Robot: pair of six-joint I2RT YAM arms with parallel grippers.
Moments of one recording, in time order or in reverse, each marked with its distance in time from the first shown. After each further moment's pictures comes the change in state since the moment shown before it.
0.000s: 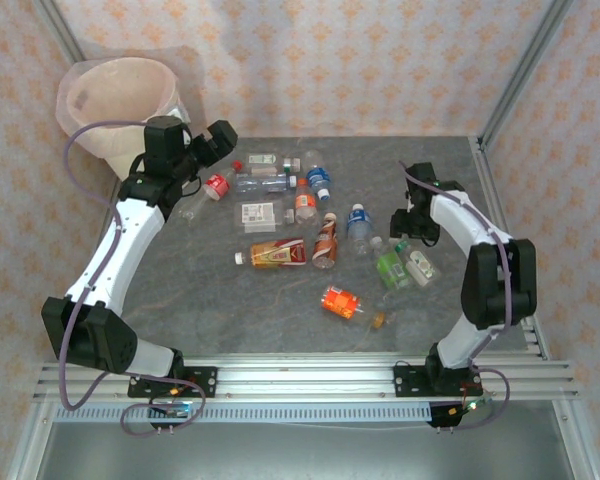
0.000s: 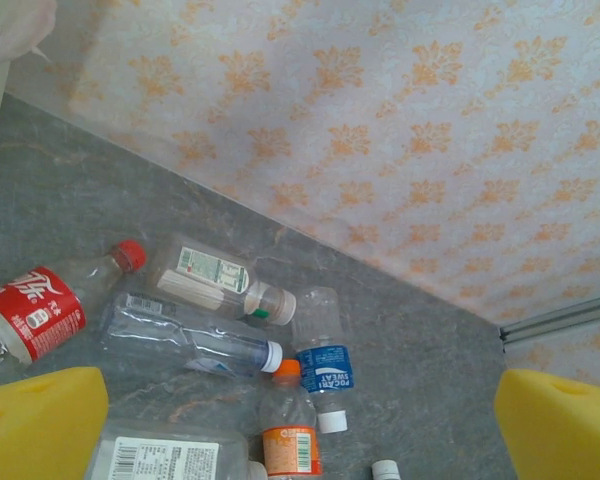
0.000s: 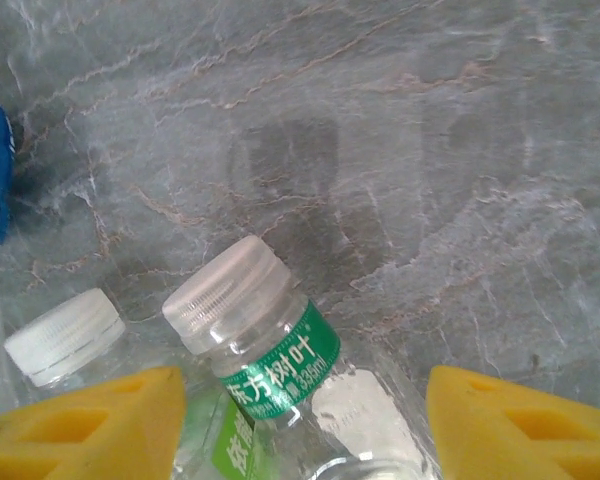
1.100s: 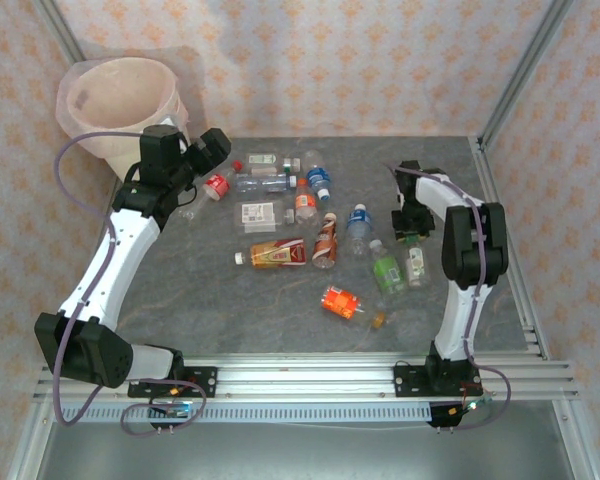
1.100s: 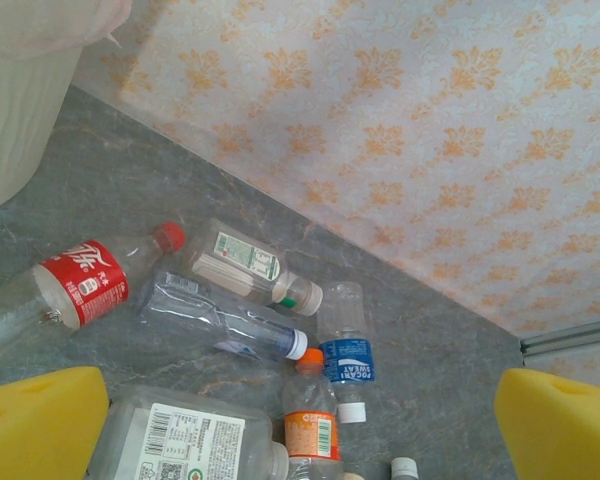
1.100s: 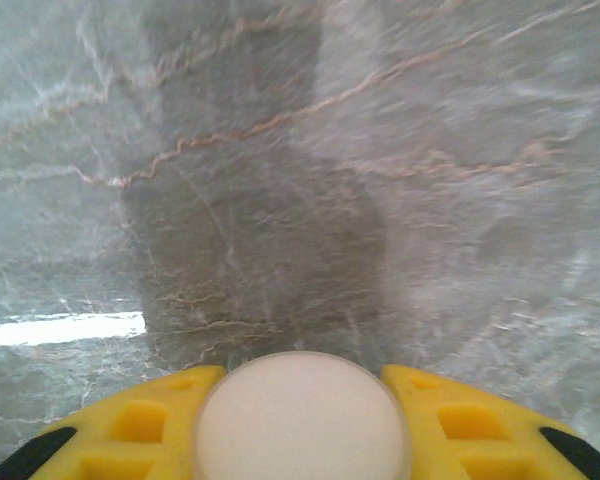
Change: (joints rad) left arm 0.000 -0.072 -0.052 -0.052 -0.061 -0.024; right arm -0.015 0.293 0.209 -0.080 0.105 -0.074
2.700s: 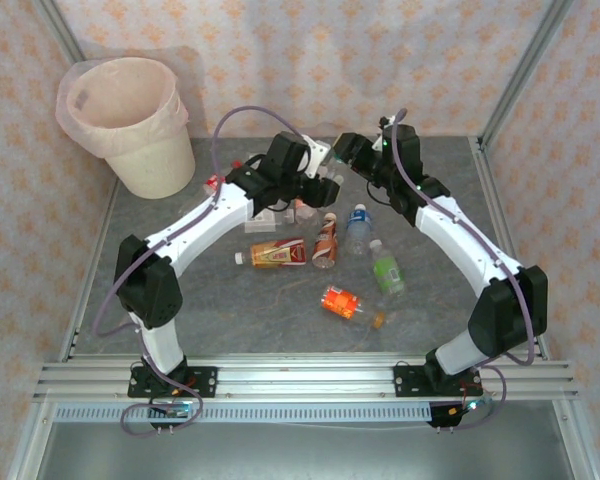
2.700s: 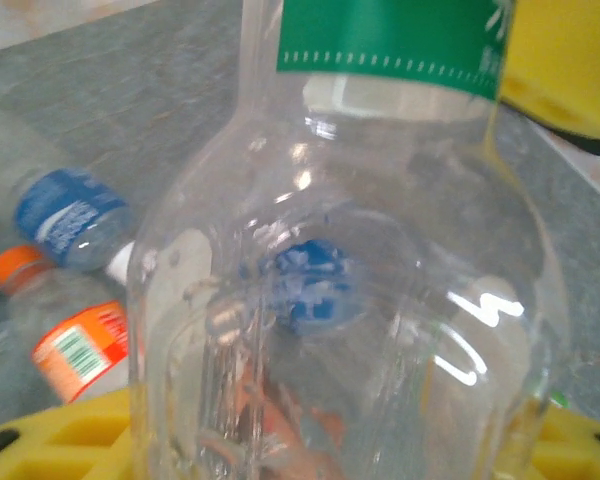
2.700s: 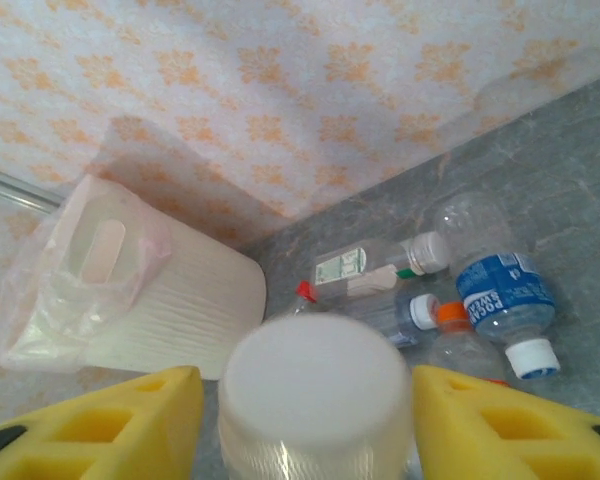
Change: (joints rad) left arm -0.455 0.457 0.323 -0.097 0.154 0.545; right arm 0.280 -0.477 -0.121 0.835 -0.331 0.710
